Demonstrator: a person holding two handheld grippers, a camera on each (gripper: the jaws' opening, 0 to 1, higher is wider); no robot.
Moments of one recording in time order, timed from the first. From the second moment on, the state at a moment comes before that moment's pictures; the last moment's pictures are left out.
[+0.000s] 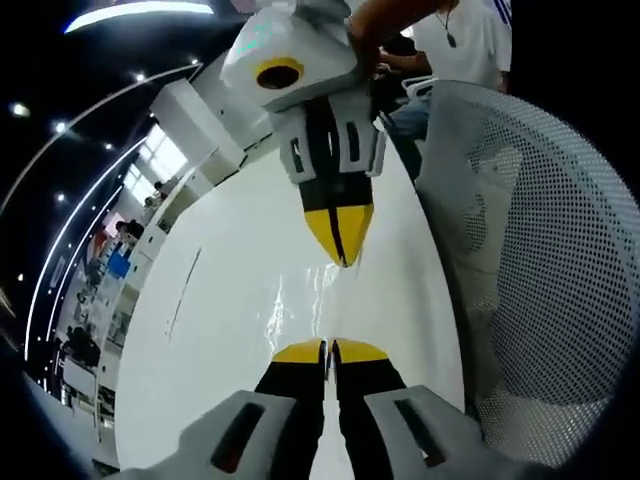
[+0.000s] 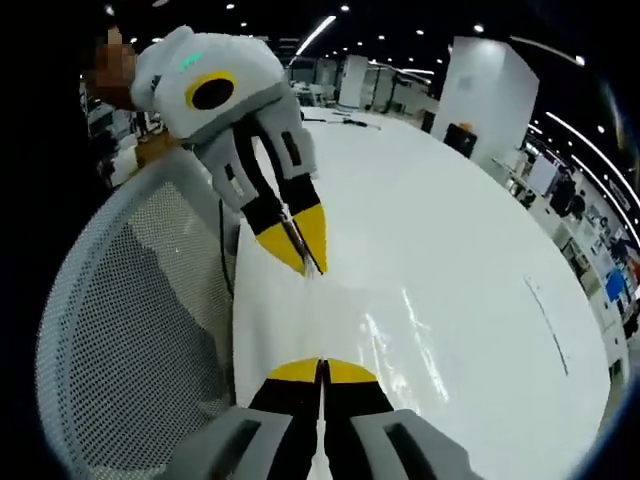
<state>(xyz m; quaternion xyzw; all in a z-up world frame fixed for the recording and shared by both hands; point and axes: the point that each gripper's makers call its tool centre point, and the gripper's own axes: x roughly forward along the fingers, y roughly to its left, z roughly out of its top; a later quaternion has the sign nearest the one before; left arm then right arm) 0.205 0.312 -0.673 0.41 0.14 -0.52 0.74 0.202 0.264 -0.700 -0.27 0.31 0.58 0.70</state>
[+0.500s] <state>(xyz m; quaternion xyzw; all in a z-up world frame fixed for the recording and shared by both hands) 0.200 0.286 -0.654 0.45 0.09 -0.53 0.71 0.212 0.272 -0.687 -0.26 0.33 0.57 0.70</state>
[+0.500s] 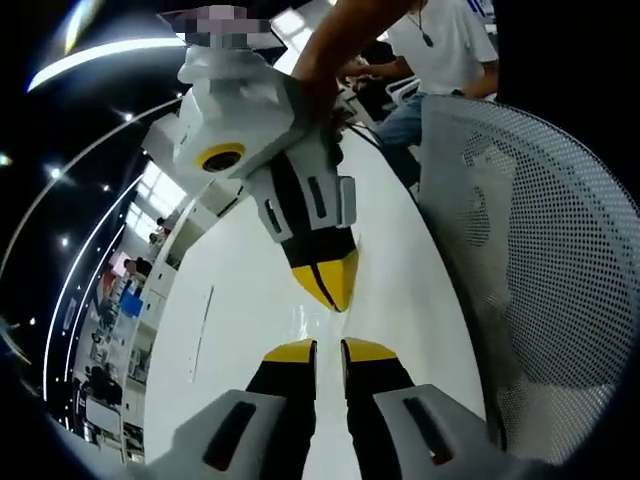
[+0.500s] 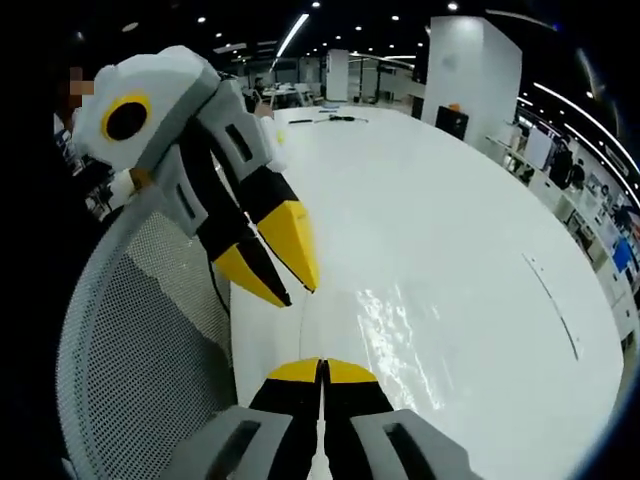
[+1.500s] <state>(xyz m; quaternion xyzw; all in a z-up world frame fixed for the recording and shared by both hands) 0.186 0.275 -0.686 0.47 0.12 -0.55 0.68 0.241 0.266 -0.662 -0.25 0.31 0.54 0.74</state>
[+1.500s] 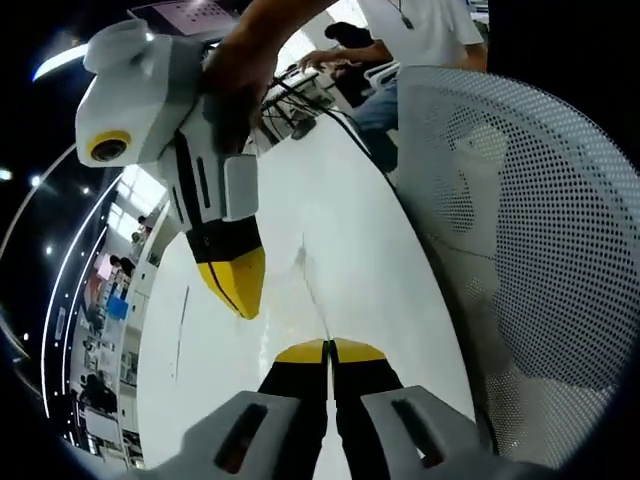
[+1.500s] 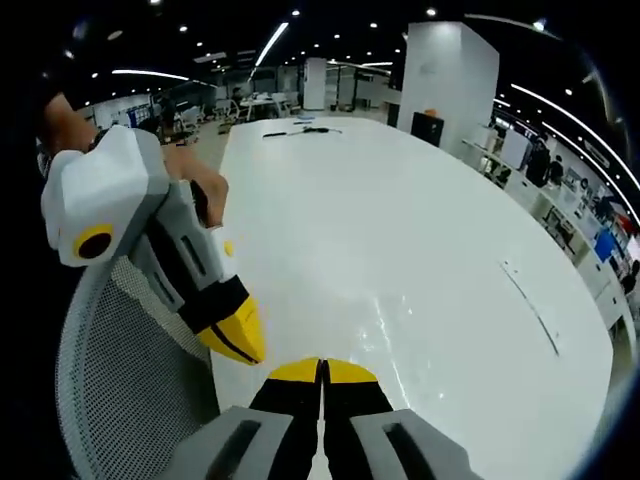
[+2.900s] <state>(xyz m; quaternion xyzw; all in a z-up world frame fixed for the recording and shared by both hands) 0.173 0.277 -0.698 0.47 0.13 -0.55 0.67 0.247 0.256 -0.664 -0.29 0.30 0.51 0.75</state>
